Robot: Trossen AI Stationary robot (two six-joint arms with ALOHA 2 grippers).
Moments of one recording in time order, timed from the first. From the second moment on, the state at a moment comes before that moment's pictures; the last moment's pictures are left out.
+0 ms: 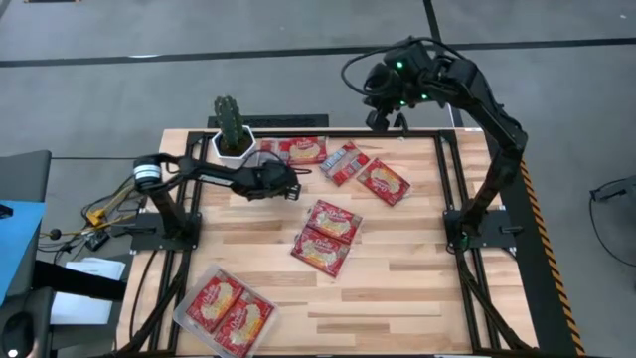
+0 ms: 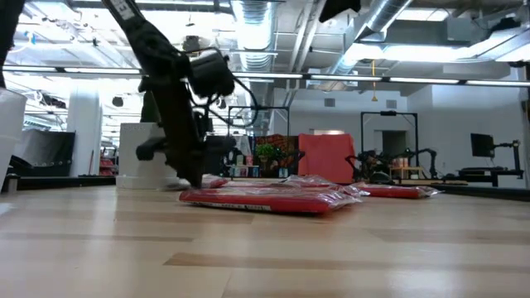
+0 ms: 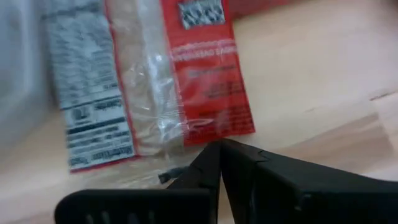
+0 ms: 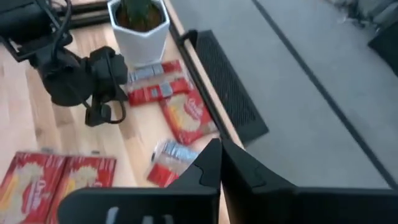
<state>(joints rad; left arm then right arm) 0.29 1.73 0.85 -0.19 -0.48 -0.89 -0.52 1.70 2.27 -1.30 0.05 -0.17</state>
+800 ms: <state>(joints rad) 0.01 1.44 0.85 -0.17 -0.19 -1.10 -0.60 1.71 1.80 -0.84 -0.16 -0.22</state>
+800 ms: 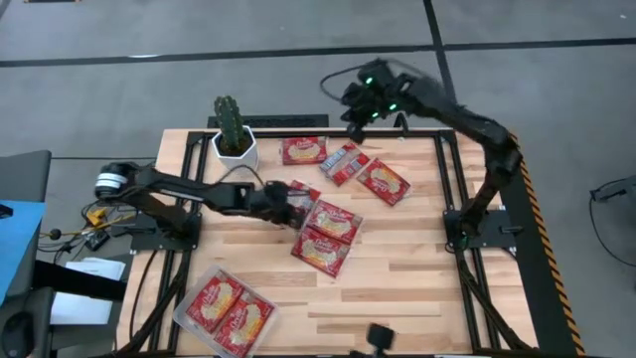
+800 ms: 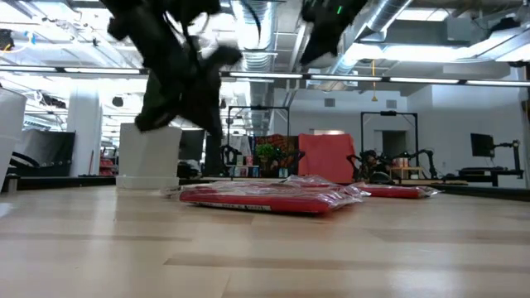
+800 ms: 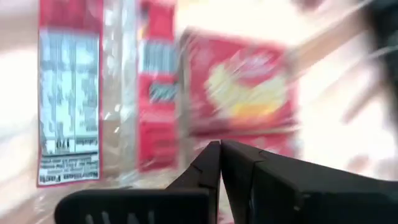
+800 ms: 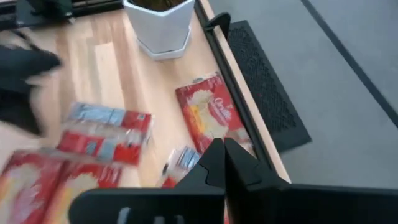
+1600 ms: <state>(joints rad) 0.01 1.18 0.85 -0.29 -0.41 -1.11 -0.55 2.25 1.82 -0.74 -0.10 -0.13</state>
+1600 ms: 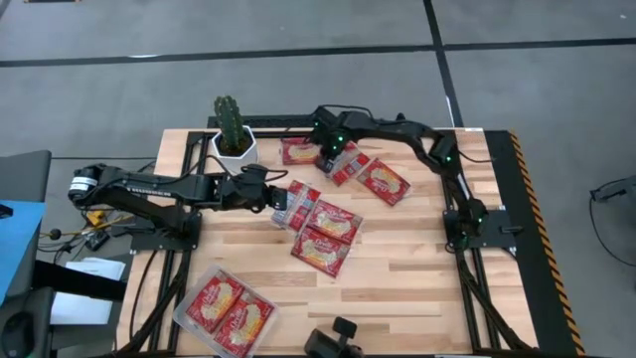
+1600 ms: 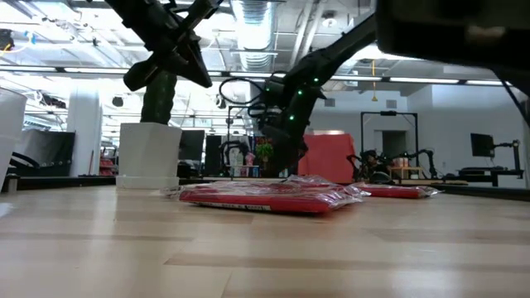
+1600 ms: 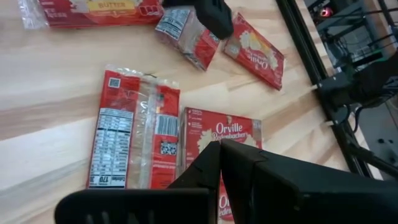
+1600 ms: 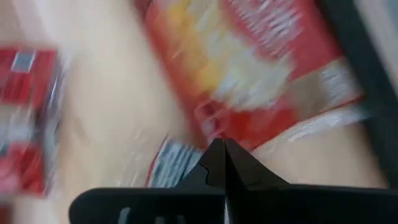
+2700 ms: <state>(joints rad) 0.32 1.73 1.04 -0.16 -0.48 -0.67 -0.47 1.44 1.84 -1.04 0.00 -0.01</state>
